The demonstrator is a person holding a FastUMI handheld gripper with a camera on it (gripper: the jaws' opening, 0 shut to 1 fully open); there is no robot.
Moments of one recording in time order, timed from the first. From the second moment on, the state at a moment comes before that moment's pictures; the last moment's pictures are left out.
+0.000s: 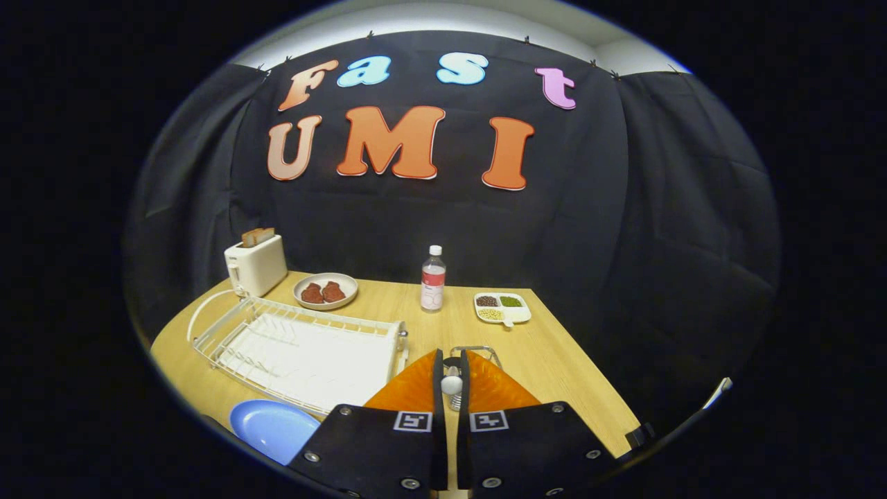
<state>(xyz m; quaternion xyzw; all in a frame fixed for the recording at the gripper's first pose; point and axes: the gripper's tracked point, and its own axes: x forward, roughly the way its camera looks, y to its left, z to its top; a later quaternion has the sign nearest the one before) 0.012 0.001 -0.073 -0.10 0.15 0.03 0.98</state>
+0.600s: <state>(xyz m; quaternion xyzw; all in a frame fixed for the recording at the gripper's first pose) -0.109 0.142 -0.092 -0.05 0.16 0.15 0.97</state>
